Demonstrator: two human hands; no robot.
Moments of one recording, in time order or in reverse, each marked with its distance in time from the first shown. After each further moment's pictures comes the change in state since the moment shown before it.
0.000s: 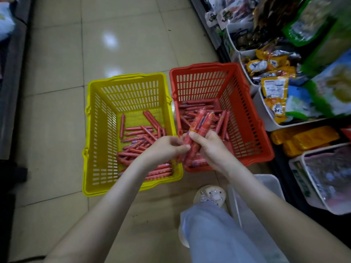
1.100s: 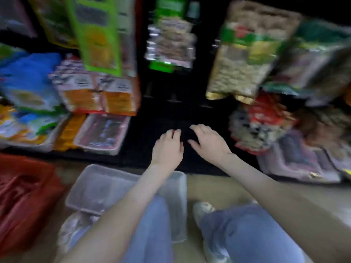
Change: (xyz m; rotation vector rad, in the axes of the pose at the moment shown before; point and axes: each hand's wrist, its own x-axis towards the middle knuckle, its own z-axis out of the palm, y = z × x) left_hand -0.283 0.098 0.512 0.956 -0.409 1.347; right_hand -0.595 0.038 -0.255 -1.370 1.282 0.161
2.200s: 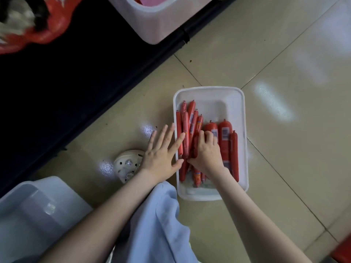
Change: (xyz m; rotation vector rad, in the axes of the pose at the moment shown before) left_hand -0.082 0.177 0.513 0.202 -0.723 0.912; right_hand -0.371 0.283 0.343 0.407 -0.400 1.249
